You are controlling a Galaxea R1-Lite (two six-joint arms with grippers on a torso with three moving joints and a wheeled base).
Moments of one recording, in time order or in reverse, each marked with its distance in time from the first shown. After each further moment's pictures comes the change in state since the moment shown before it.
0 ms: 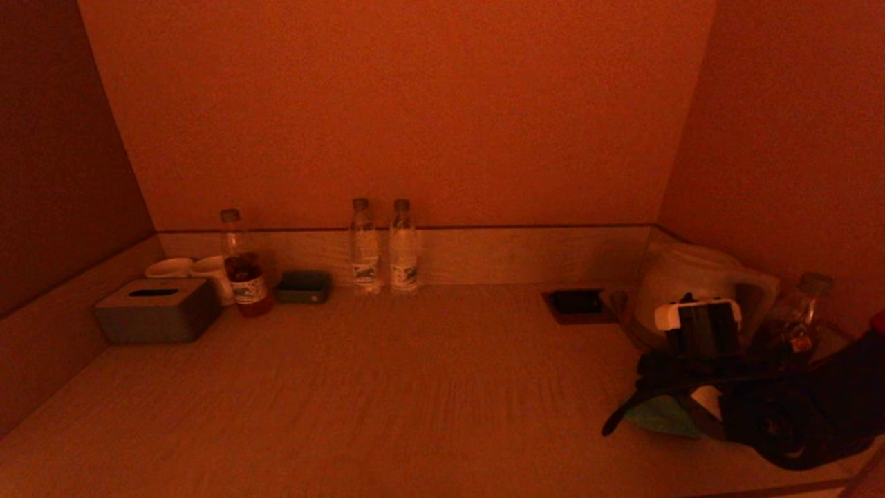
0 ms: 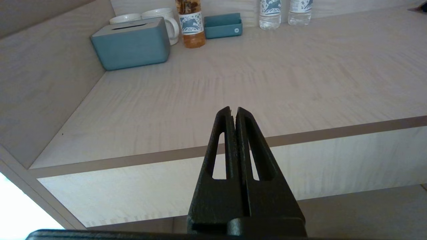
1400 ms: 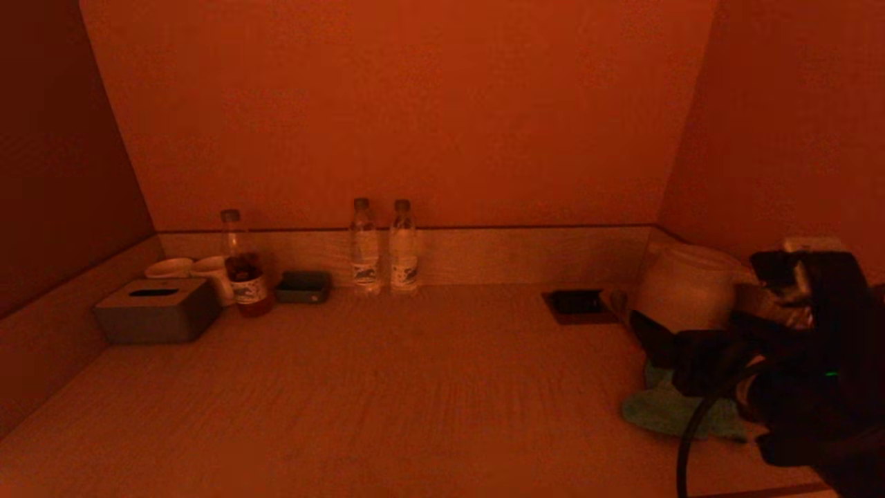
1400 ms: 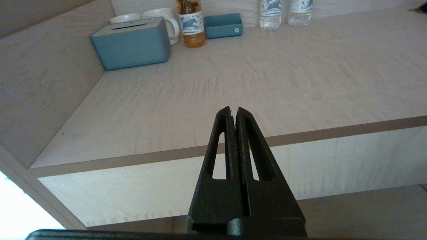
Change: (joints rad) left arm -0.001 0.000 0.000 0.000 0.000 0.000; right arm 0.327 -0.602 0.130 0.003 0.096 -0.304
